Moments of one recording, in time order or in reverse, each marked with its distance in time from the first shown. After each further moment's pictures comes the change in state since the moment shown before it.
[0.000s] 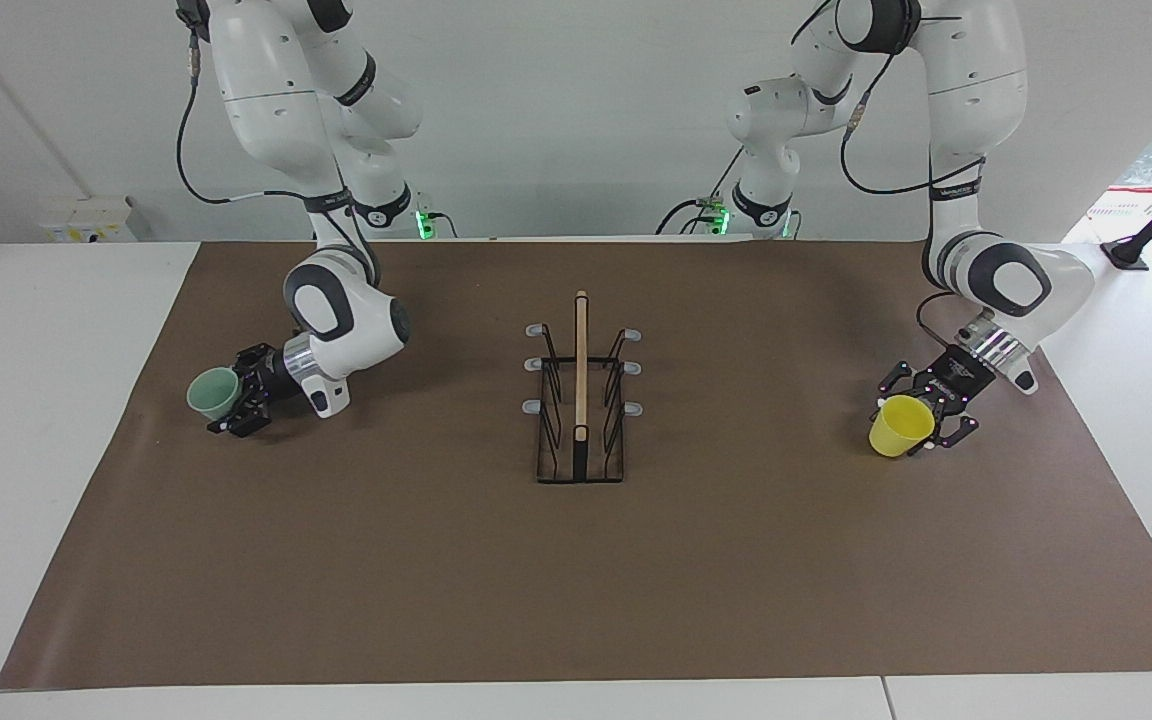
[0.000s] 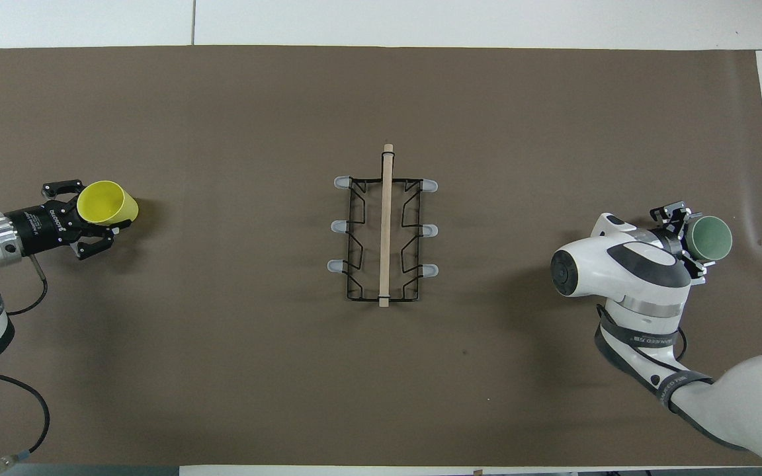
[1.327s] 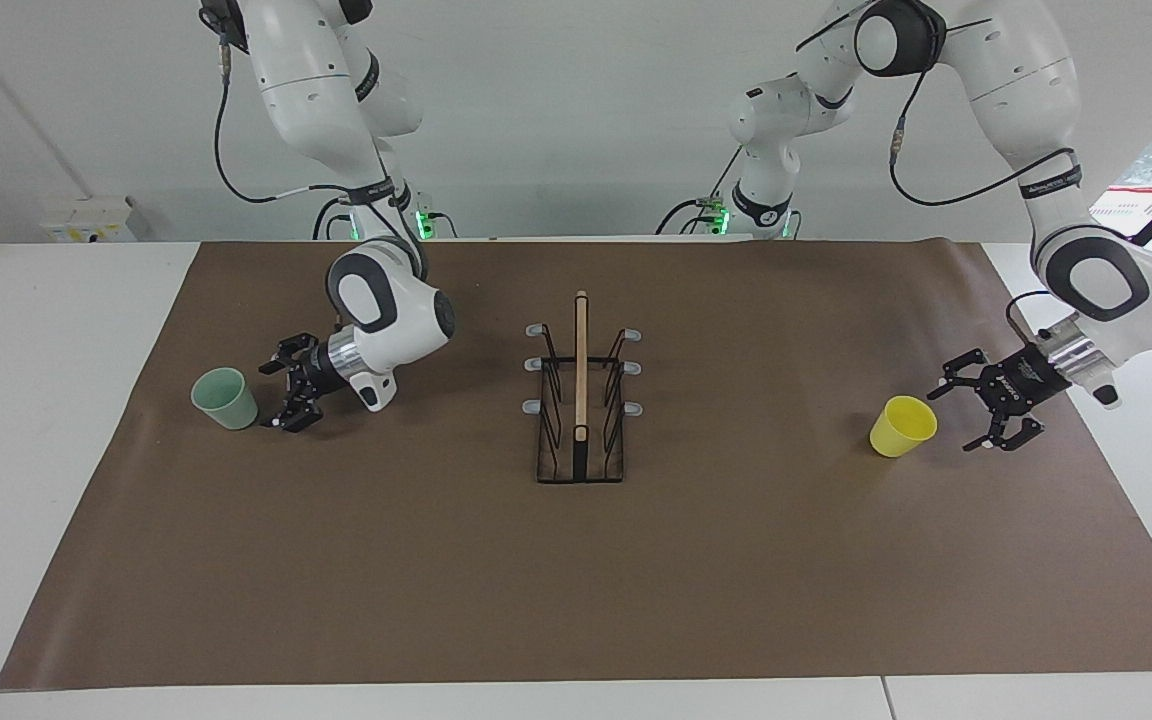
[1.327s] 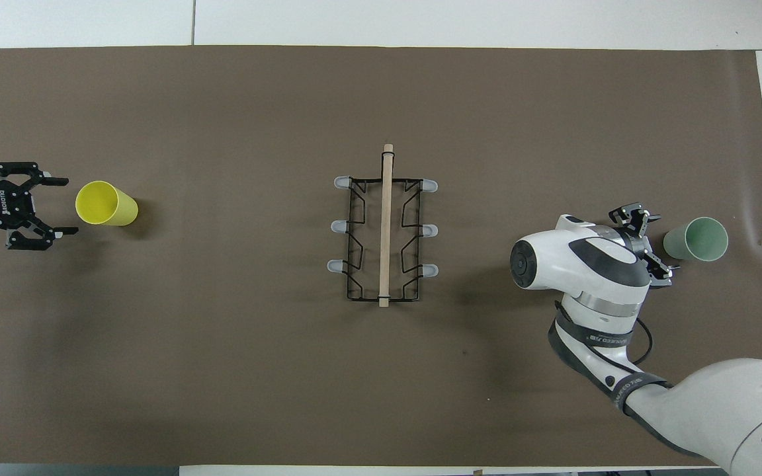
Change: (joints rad) left arm 0.087 0.090 0.004 0.269 0.422 -0.237 -0.166; right arm 0.149 -0.012 0.001 0.050 0.219 -0.067 -0.196
